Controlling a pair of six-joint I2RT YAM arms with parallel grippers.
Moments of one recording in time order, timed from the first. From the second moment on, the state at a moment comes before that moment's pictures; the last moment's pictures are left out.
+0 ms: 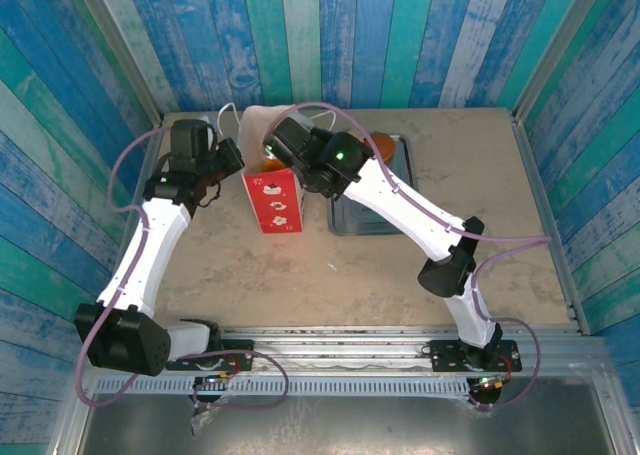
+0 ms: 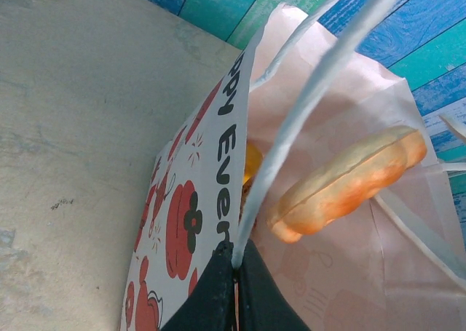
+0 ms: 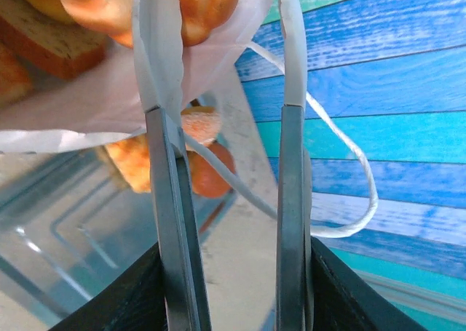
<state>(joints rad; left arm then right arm) -0.14 1.25 1.20 -0.53 0.12 -0.57 1.01 2.10 2.41 -1.25 0.83 -0.50</state>
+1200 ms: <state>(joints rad) -0.14 1.25 1.19 -0.51 0.16 -0.55 1.09 1.94 2.16 -0.95 0.94 -1.22</state>
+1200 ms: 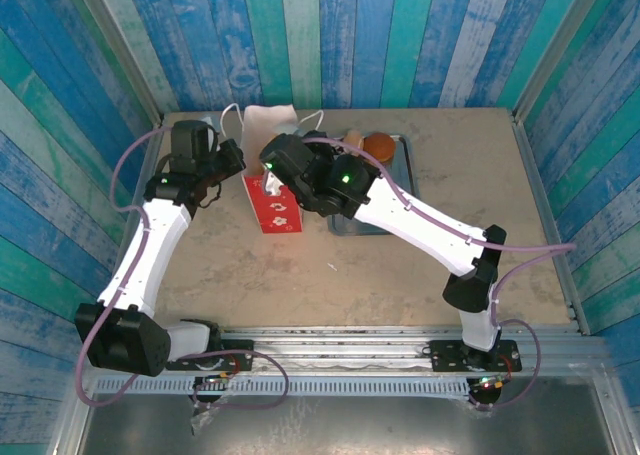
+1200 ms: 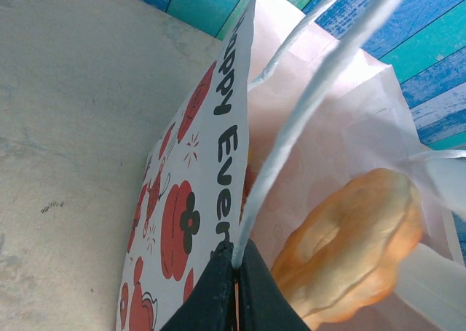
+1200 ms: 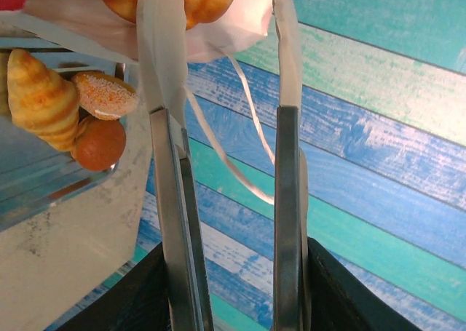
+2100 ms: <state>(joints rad) -0.14 1.25 1.19 -0.51 0.16 -0.55 0.98 1.91 2.28 -1.18 0.39 -0.98</state>
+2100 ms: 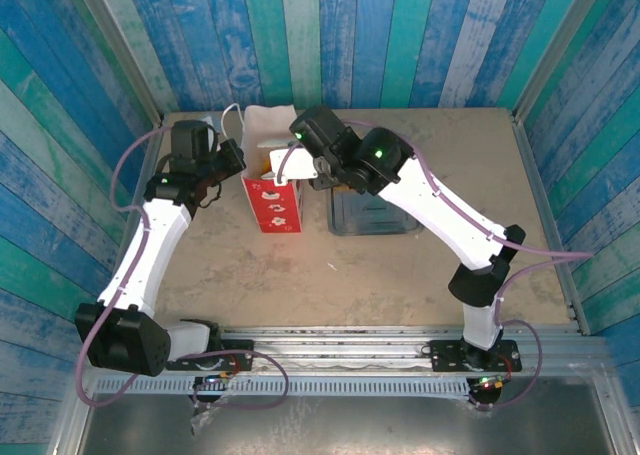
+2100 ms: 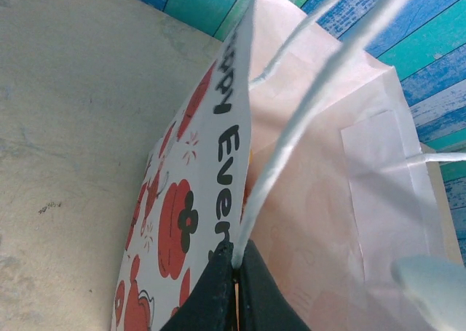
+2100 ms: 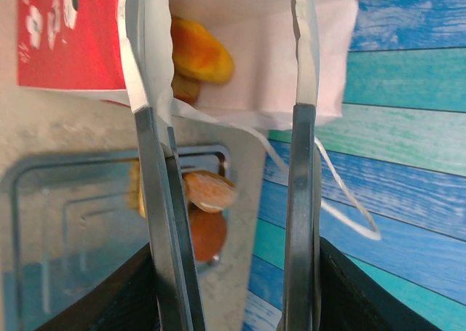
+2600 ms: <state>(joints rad) -0.14 1.25 1.19 -0.50 0.18 -0.54 0.87 1.78 2.24 -1.15 0.31 -0.60</state>
